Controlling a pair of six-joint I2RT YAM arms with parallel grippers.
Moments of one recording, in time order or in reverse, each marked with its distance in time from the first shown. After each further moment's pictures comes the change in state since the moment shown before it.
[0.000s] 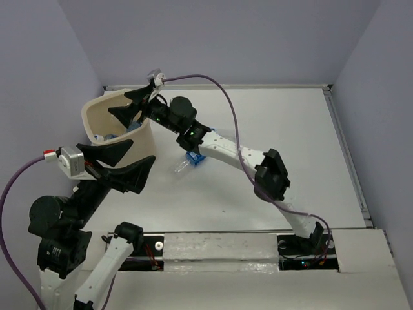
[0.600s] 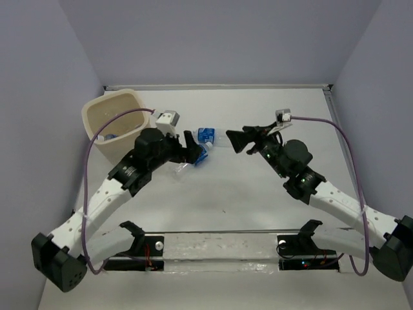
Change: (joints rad) left arm -0.195 0.519 -0.234 0.109 -0.182 -0.039; right arm -0.249 -1.328 -1.501 -0.073 0.280 0.166
